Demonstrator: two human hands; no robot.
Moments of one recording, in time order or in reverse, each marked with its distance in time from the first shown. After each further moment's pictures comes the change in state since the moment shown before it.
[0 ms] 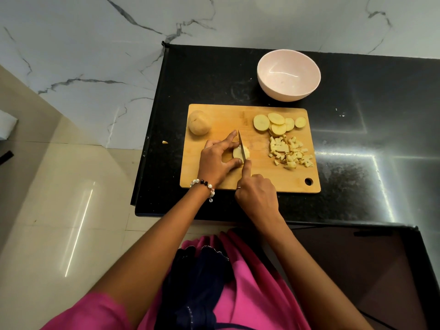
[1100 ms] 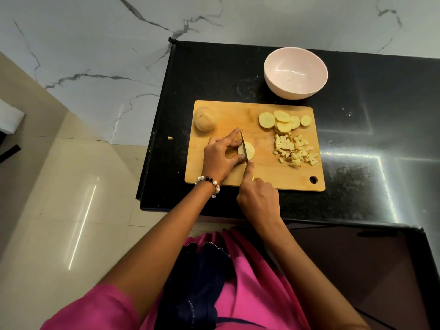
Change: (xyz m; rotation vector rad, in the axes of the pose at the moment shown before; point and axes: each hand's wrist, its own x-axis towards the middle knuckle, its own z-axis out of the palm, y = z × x) left_hand -0.003 0.001 0.001 -0.023 0.082 -0.017; right_hand -0.017 -0.009 0.001 -0.038 -0.043 -0.008
